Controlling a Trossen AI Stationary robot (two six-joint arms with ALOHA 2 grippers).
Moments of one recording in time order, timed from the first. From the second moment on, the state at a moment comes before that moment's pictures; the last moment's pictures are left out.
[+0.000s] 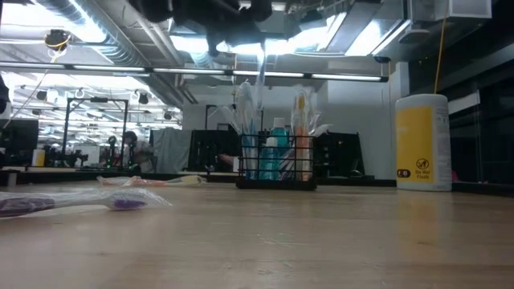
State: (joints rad) left arm 0.25 1.54 1.06 0.56 -0.59 -0.19; right arm 1.02 1.23 1.18 -0.50 1.40 1.09
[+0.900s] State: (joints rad) left arm 0.16 1.60 0.89 0.86 -0.78 -0.24; right arm 1.03 1.23 1.18 -0.49 1.37 1.09
